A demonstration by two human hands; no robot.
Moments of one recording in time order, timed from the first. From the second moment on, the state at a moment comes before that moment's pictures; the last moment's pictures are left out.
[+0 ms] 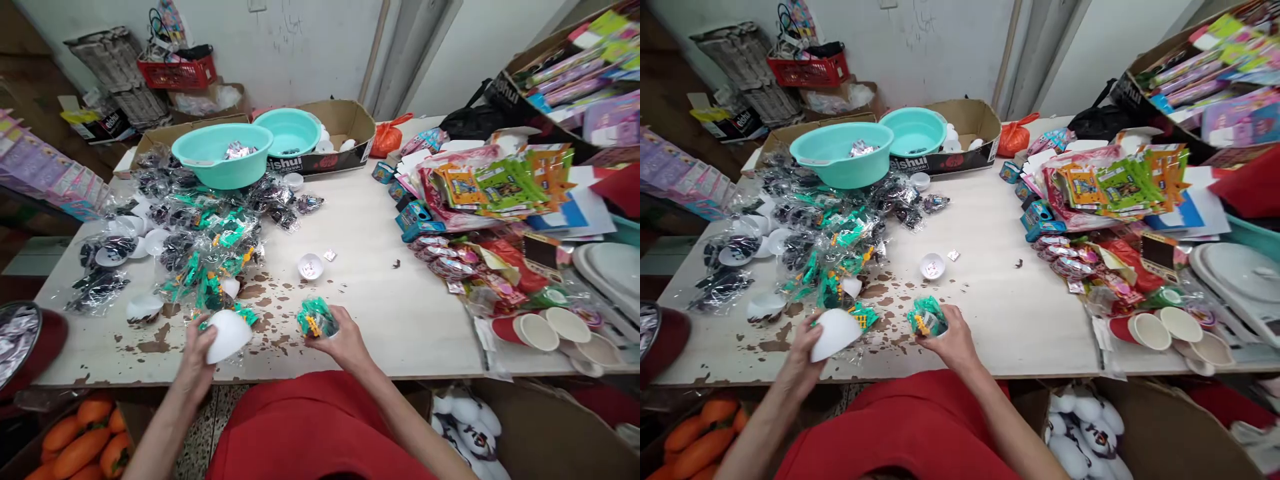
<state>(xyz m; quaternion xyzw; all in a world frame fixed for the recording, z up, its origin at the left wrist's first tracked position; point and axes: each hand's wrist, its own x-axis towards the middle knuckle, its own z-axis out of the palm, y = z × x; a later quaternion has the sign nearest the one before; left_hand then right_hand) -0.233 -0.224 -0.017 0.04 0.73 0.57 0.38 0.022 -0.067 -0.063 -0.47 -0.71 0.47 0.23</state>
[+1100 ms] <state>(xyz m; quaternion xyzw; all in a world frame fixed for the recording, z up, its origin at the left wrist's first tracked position) -0.133 -0.086 0.026 0.56 0.54 0.28 0.57 0.092 -0.078 0.003 -0.38 -0.37 0.80 0.28</state>
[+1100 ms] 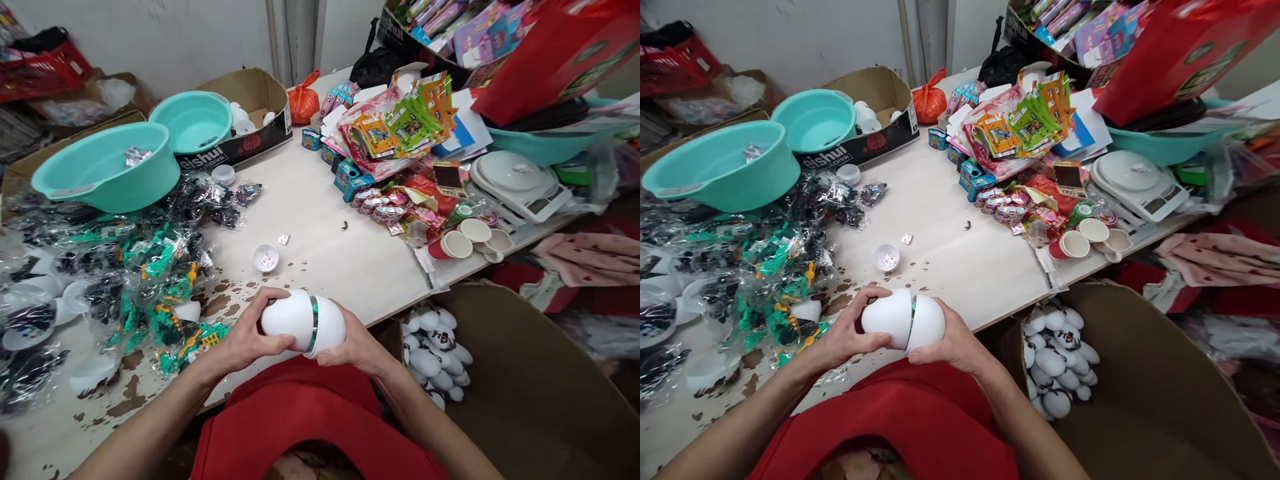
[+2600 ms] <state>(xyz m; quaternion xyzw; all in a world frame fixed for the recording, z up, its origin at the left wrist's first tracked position) -0.151 -0.075 -0.047 0.23 0.59 0.46 0.63 0.106 -0.023 -0.175 -0.63 -0.40 0.48 0.46</state>
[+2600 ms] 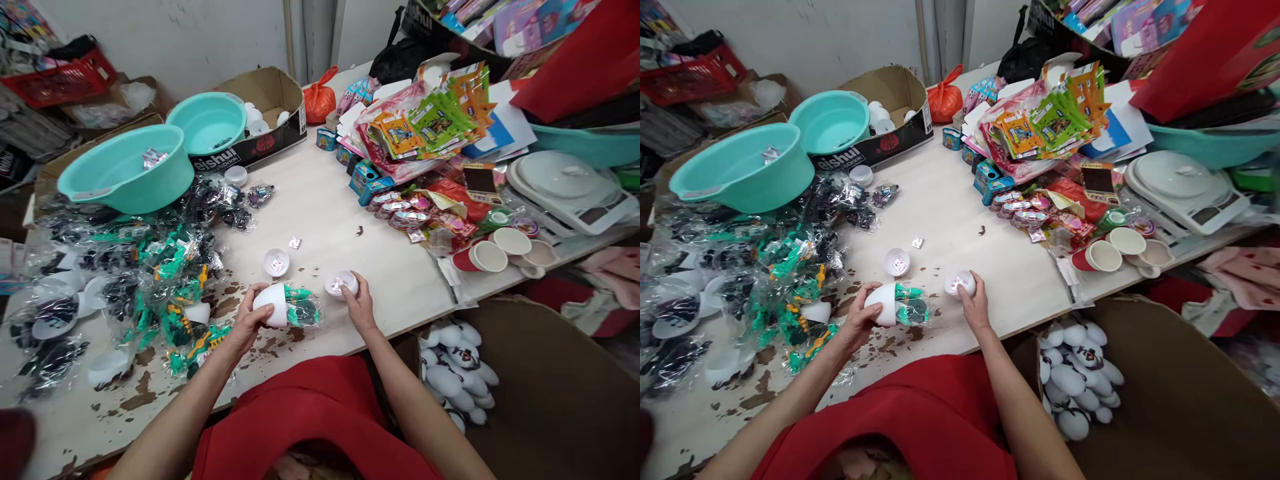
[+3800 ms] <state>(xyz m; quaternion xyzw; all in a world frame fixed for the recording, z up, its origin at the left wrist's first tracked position) -0.115 -0.066 -0.031 0.62 0.62 0.32 0.36 0.073 -0.091 -0.052 -0.49 -0.25 0.73 0.40</state>
